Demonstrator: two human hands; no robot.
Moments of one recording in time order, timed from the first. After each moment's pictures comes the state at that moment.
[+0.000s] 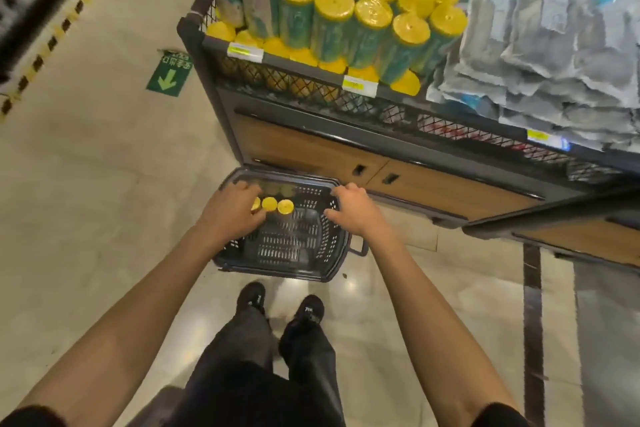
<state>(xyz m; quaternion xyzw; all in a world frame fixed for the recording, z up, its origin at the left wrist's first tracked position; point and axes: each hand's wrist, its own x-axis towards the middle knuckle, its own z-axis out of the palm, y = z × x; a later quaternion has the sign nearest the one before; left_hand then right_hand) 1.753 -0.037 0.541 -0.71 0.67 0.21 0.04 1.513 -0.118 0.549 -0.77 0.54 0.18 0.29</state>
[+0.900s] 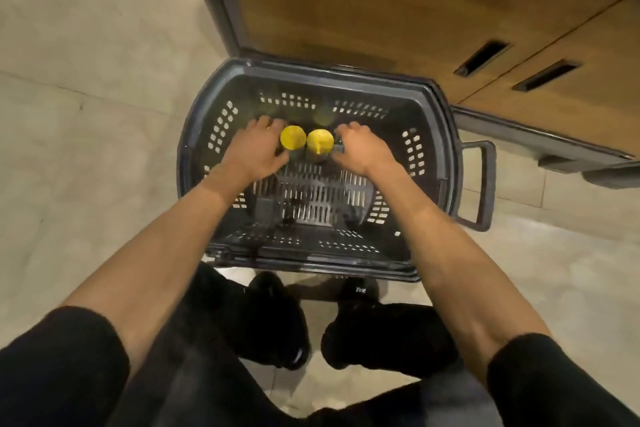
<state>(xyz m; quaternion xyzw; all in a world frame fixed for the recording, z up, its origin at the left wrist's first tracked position) 1.820 -0.103 0.089 -0.69 0.68 0.25 0.04 1.614 -0.173 0.098 -0.80 0.50 0.18 0.27</state>
